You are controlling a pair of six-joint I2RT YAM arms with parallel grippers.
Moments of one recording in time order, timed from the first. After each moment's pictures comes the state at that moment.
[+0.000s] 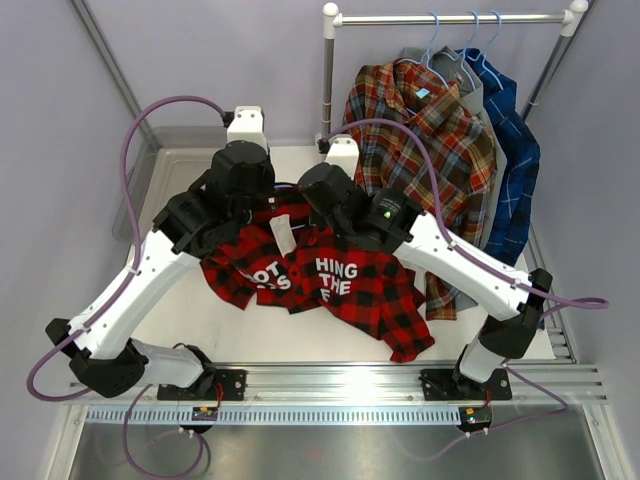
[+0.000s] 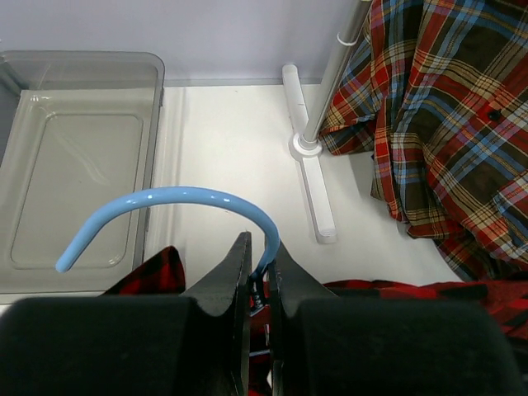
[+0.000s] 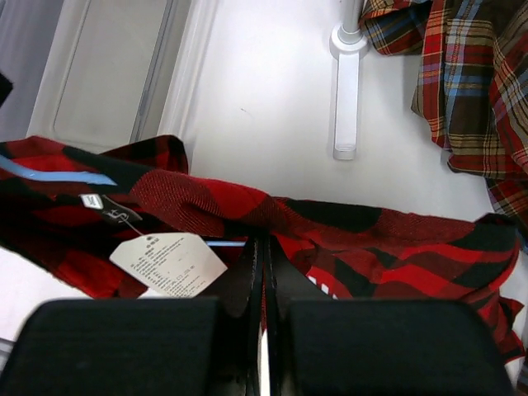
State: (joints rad) left arm -0.76 1.33 1.67 -0.74 -0.64 -0.32; right arm 1.04 1.67 1.91 -0.89 0.63 0.66
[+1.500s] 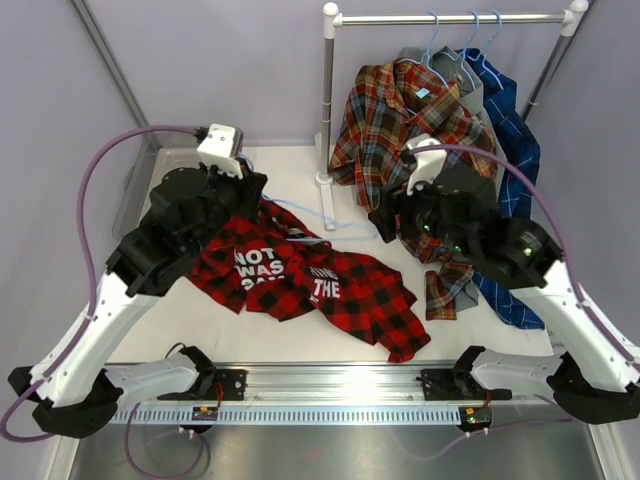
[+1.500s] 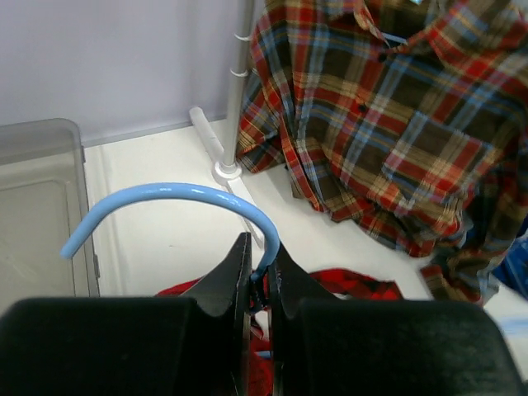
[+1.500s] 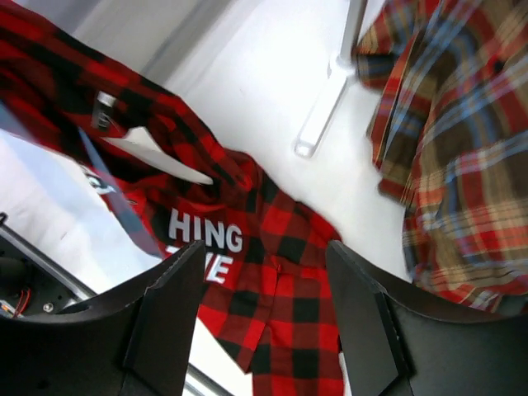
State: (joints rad) left arm -0.72 1.04 1.46 -0.57 -0.30 -0.19; right arm 0.81 1.14 1.54 -0.82 0.19 0.20
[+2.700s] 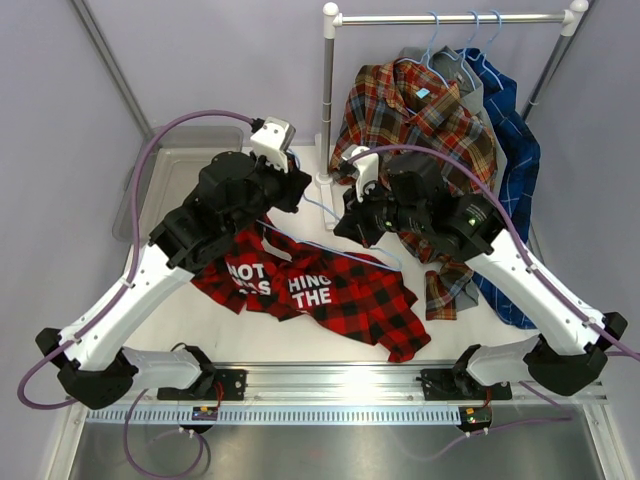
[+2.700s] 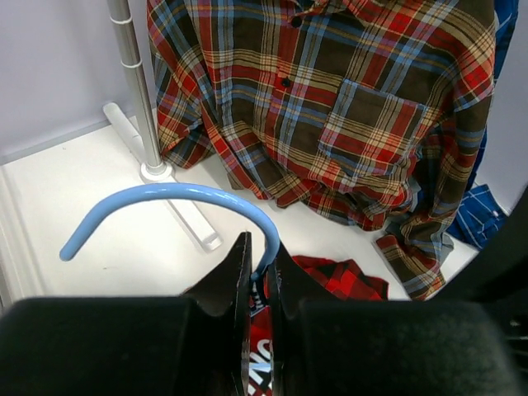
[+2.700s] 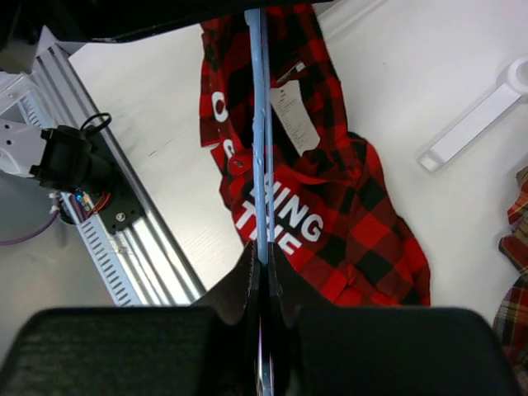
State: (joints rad) left arm -0.79 1.23 1.53 -0.50 -0.15 -0.18; right arm 0.81 1.34 1.65 -0.83 -0.22 0.08
